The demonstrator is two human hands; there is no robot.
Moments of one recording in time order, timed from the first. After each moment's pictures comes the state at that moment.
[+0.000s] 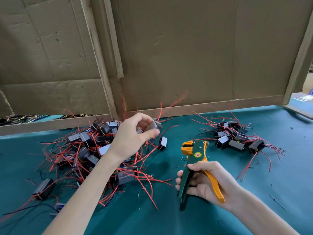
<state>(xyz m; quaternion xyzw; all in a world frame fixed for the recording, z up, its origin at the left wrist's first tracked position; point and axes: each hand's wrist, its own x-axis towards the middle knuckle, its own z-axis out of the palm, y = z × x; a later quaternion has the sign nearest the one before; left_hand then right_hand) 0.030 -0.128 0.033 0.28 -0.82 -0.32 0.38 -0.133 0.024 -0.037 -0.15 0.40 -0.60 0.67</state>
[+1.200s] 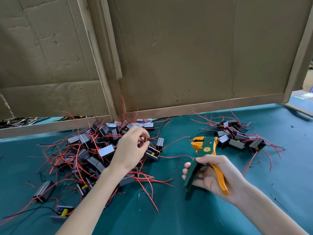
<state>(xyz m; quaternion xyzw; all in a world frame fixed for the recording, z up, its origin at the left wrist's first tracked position) 0.030 -0.147 -0.018 0.32 -0.86 -0.15 0.36 -0.152 0.023 -0.036 -0.14 0.40 -0.65 0.64</state>
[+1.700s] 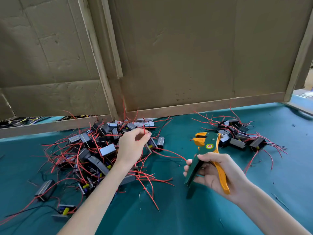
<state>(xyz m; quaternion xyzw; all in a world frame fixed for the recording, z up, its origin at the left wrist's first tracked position) 0.021 -0.142 -0.014 0.39 -0.76 -0.32 0.40 -0.148 0.026 -0.029 -0.16 0.39 -0.66 0.62</state>
